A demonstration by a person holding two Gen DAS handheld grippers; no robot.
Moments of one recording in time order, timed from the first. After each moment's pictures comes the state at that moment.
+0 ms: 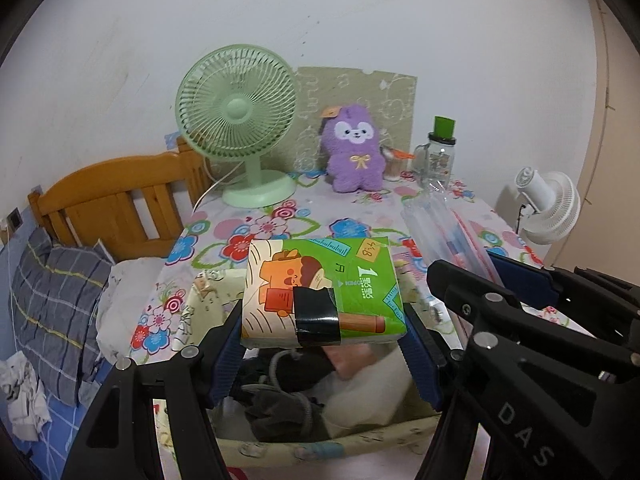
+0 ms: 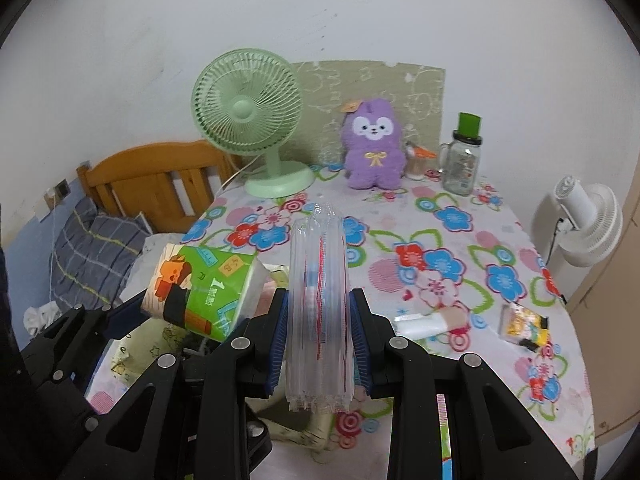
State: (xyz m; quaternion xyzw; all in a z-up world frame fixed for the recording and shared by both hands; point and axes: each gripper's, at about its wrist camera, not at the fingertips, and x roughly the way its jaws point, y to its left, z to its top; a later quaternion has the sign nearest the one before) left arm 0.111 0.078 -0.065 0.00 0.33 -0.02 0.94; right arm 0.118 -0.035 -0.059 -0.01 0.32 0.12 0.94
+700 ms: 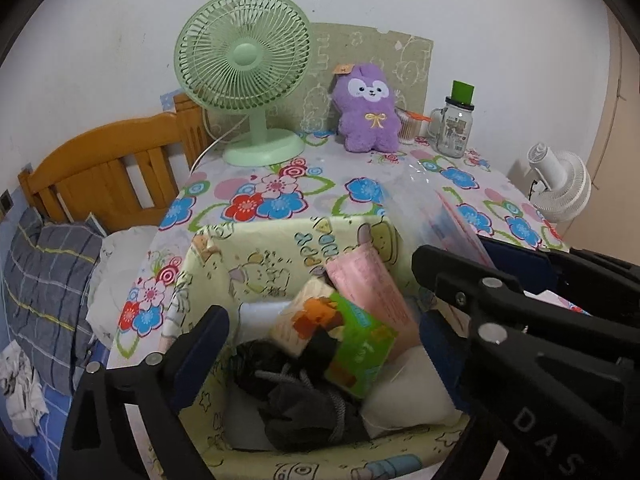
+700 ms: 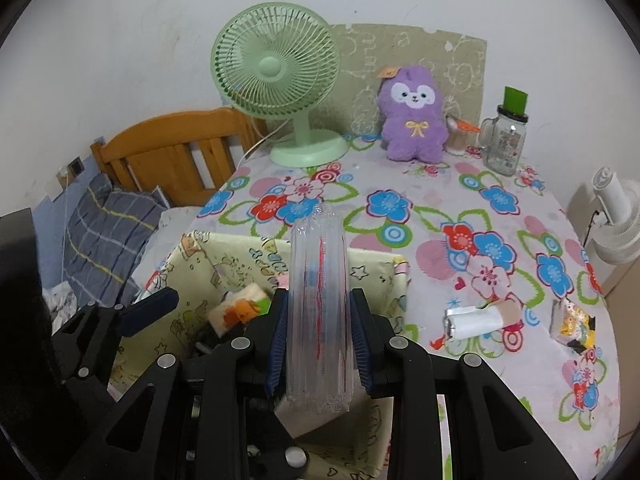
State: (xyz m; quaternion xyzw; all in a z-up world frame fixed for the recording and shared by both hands) left arm 0.133 0.100 -0.103 0.00 0.38 -0.03 0.92; right arm 0.150 0.005 -0.092 -0.01 0.36 0.16 0.92
